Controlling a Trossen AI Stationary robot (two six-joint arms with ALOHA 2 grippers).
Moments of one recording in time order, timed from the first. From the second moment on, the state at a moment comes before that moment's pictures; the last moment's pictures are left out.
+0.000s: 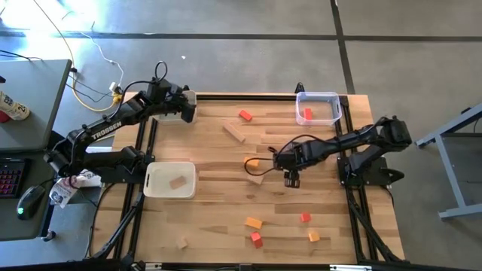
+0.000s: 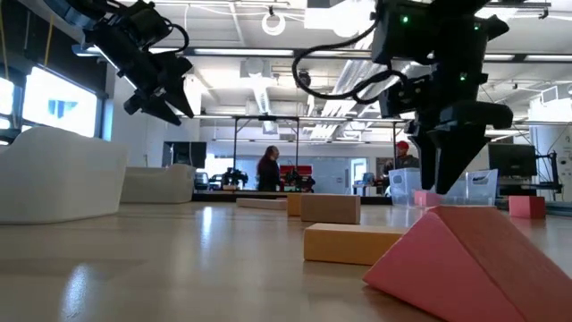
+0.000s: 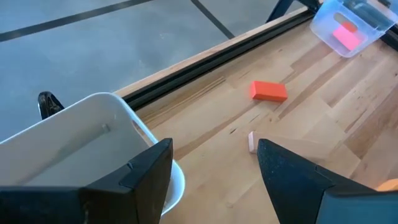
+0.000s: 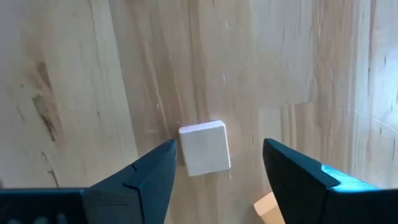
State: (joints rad) left arm 0.97 1.03 0.73 -0.38 0.09 -0.17; right arm 0.08 1.55 0.89 -0.73 0.13 0.17
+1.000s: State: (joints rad) left arm 0.97 1.03 0.73 -0.39 0.09 -0.16; right arm 0.07 1.69 0.90 -0.71 0.07 0.23
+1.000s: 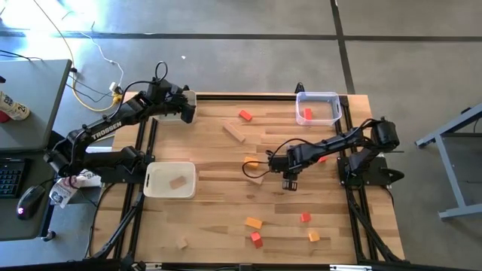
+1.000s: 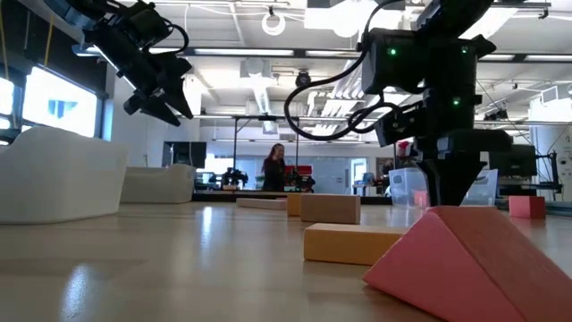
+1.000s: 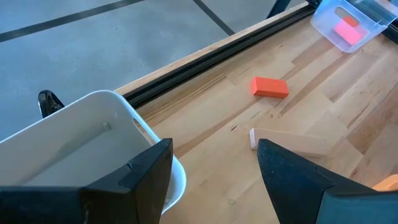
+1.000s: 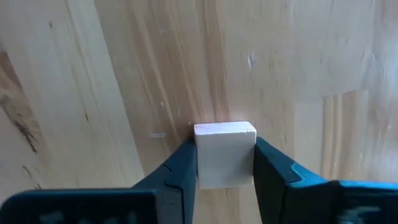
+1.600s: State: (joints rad) left arm 0.88 1.03 0.73 -0.39 0.32 -0.17; right arm 0.07 1.70 1.16 -0.75 0.19 0.20
